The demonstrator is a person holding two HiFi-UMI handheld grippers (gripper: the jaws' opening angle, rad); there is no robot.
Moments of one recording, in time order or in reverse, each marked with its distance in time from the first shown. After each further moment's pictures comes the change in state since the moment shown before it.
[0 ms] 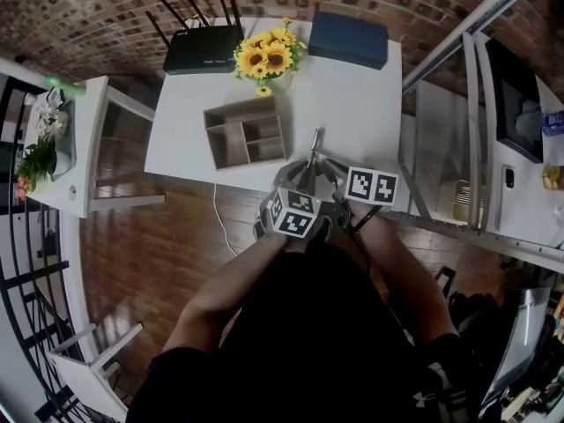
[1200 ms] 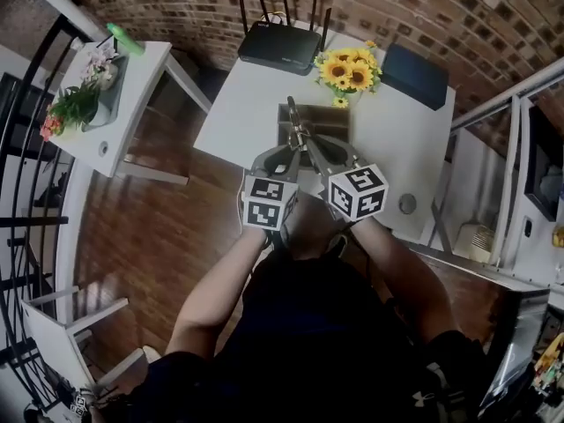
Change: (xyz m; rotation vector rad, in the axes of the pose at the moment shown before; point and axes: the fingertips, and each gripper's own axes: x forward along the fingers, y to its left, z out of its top) left arm -0.144 0.178 0.014 -0.274 -0.197 0.217; right arm 0.072 0.236 0.031 -0.707 -0.238 0.268
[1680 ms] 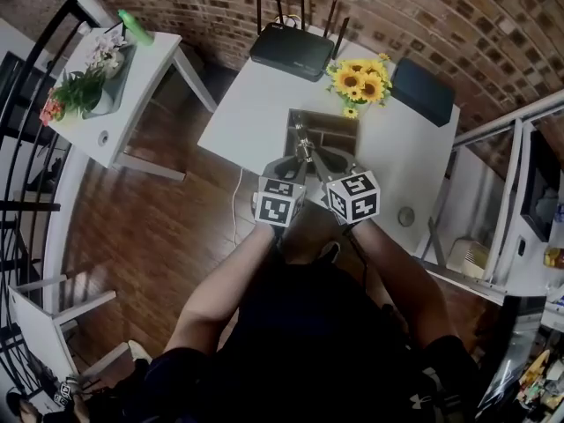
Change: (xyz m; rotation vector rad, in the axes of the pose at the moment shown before) left arm 0.026 0.010 -0.050 -0.106 0.101 -0.002; right arm 0.026 -0.011 -0.051 -0.120 0.169 -0.006
